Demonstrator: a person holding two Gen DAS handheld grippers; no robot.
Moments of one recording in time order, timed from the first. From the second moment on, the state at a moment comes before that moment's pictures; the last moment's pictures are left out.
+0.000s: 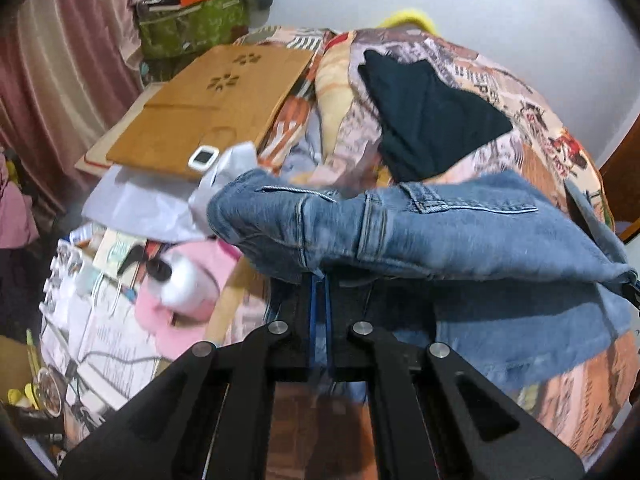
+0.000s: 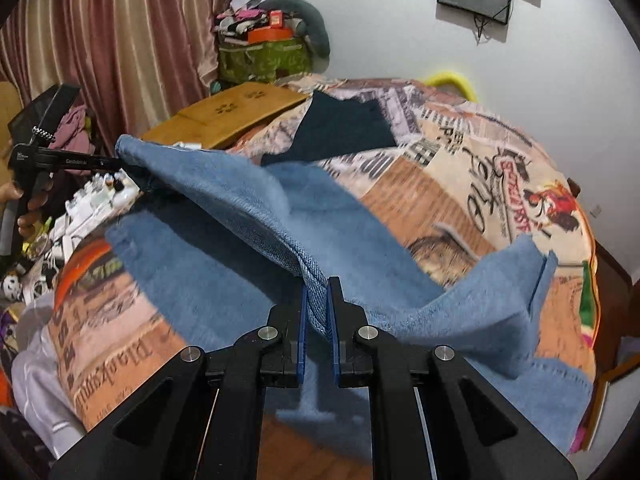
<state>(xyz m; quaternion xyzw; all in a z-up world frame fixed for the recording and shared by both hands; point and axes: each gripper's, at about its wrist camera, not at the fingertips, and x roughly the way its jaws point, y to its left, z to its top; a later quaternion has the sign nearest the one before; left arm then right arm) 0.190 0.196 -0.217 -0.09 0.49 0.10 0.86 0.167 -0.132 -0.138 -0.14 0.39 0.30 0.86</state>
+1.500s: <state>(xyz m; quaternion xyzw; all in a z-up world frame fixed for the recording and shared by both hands) 0.317 0.130 -0.211 -0.02 0.49 0.06 0.87 0.392 -0.256 -0.210 0.00 0.54 0.11 0.83</state>
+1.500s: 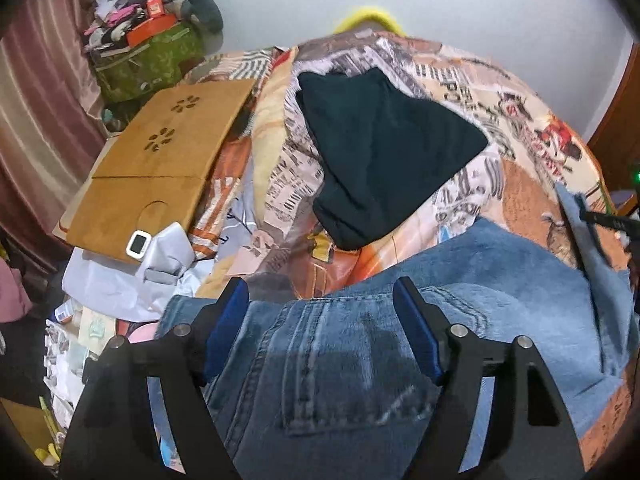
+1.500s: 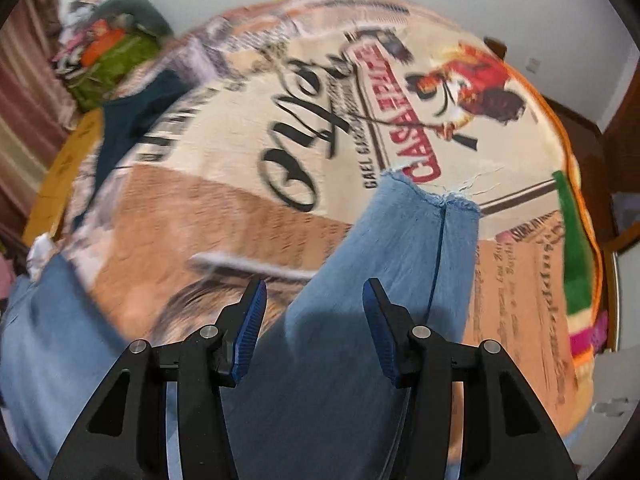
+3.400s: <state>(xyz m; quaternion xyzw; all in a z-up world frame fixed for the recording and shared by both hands) 0.246 -0.054 -0.218 0.08 0.51 -0.06 0.85 0.175 -0.481 -0.122 0.11 0.45 -0.10 0.88</state>
